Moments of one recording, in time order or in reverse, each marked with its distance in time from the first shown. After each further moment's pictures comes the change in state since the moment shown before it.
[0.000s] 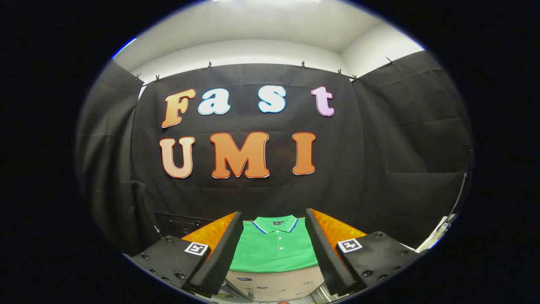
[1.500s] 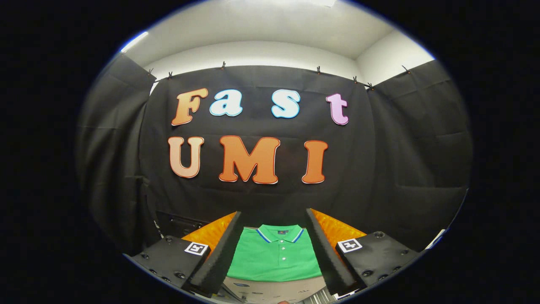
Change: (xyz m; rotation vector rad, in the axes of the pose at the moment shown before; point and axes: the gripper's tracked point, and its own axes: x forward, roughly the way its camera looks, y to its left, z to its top) arm 0.024 0.021 0.032 -0.073 -0.031 0.070
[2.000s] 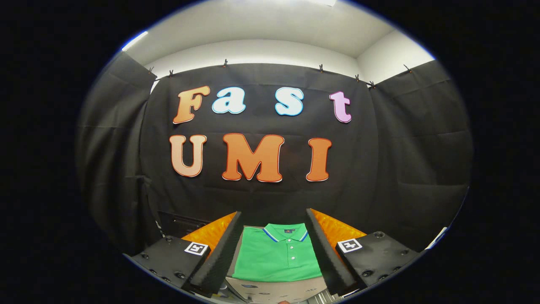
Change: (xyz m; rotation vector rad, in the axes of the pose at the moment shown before) arm 0.009 0.018 -0.009 0.012 0.018 -0.014
